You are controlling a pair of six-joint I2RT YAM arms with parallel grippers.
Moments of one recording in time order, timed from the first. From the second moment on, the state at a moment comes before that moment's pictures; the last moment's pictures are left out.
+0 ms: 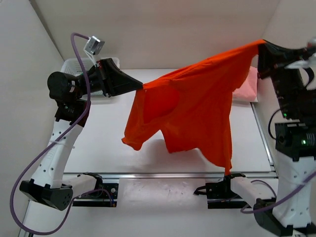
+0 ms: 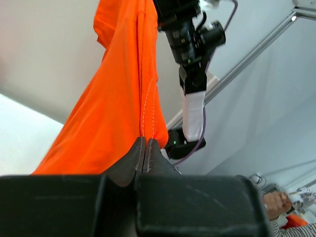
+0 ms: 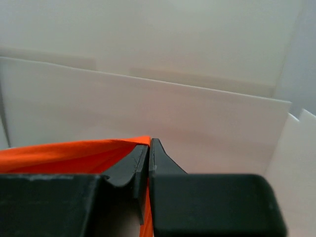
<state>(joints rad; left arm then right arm) -0.30 1.19 1.46 0.38 1.11 -1.28 0.04 0.95 1.70 -0.26 -0.18 0.00</state>
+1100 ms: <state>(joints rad) -0.51 1.21 0.60 -0.18 0.47 -0.72 0.28 1.34 1.10 -0.46 0.21 0.26</state>
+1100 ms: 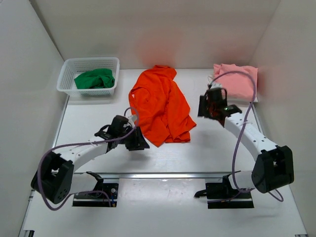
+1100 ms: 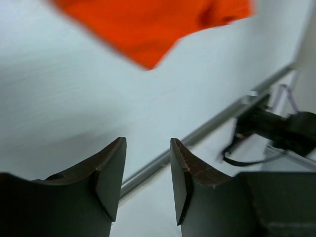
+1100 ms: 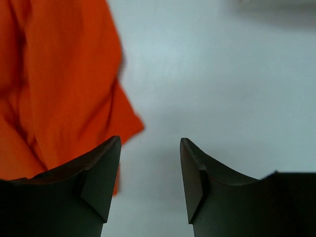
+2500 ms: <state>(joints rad) -0.33 1.06 0.82 -0.25 0.12 -0.80 0.46 1.50 0.80 -0.24 -0.07 0.46</state>
